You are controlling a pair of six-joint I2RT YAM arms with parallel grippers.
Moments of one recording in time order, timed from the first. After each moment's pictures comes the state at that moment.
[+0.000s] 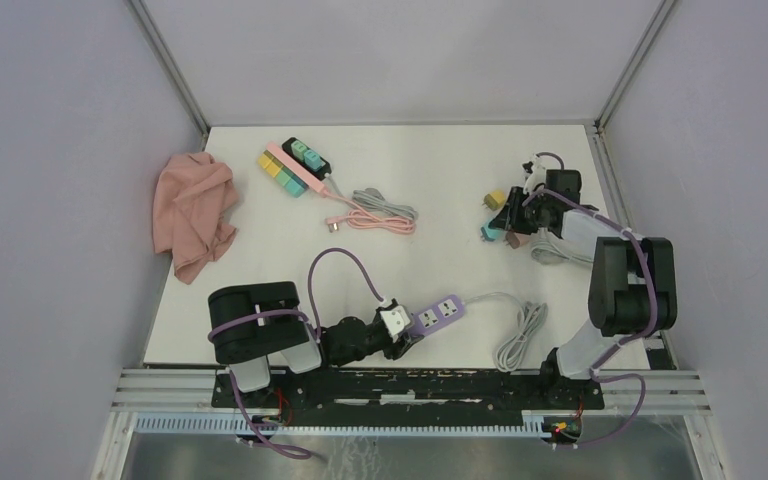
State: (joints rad) left arm -1.26 1.75 0.19 1.34 -0.14 0.00; right arm -0.04 1.64 0.92 -0.14 -0.49 0.19
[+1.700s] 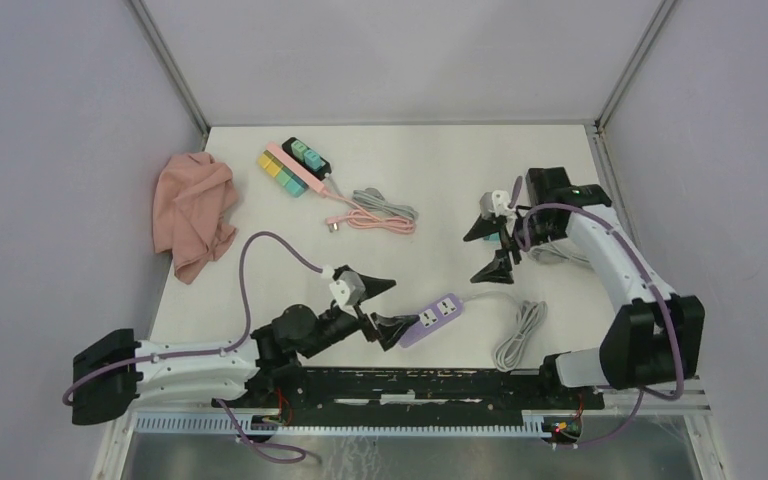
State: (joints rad) left arm -1.24 0.91 0.22 0.77 -0.18 -0.19; right arm 0.09 1.33 1.12 -1.07 -1.17 -1.25
